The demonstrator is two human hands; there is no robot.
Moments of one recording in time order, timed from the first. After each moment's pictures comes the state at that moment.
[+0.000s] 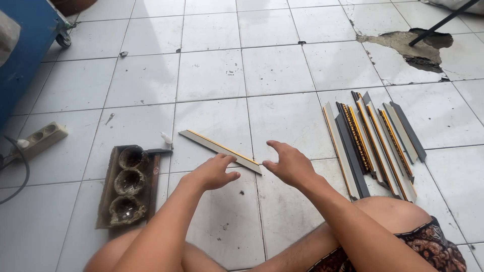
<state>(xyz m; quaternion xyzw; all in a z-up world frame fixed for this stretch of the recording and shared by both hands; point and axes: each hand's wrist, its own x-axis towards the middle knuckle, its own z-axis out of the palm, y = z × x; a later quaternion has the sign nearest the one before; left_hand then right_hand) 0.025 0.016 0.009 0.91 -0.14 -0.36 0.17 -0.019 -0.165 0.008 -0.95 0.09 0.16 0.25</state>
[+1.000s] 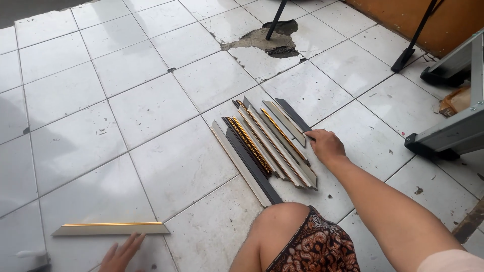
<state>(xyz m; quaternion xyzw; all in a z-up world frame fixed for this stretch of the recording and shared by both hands) 0.085 0.076 -0.234 0.89 -0.36 -0.25 -0.10 -0.106 -0.509 -0.099 -0.93 0.35 -0.05 0.09</state>
